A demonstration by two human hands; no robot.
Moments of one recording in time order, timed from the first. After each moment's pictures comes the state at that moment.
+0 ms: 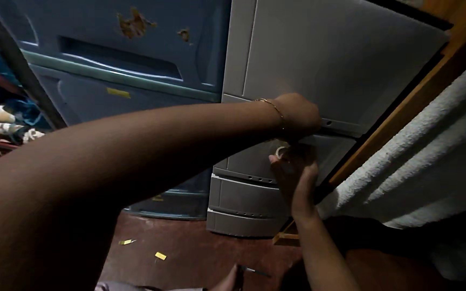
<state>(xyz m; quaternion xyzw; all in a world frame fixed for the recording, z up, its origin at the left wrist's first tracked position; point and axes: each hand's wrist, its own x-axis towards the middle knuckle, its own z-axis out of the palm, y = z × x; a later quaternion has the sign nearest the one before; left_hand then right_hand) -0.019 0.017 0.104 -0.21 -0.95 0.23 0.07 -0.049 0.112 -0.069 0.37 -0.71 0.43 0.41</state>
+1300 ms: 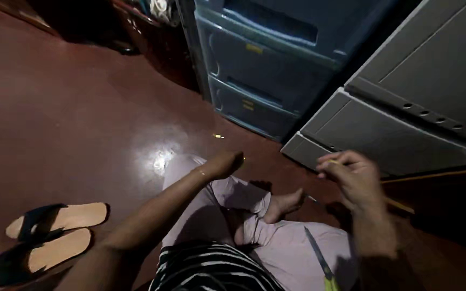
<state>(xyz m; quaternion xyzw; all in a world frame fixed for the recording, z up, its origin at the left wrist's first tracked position) 0.242 -0.175 -0.303 0.16 -0.93 -0.33 -0.07 0.052 0.084 -0.206 0.30 -0.69 0.61 -0.24</state>
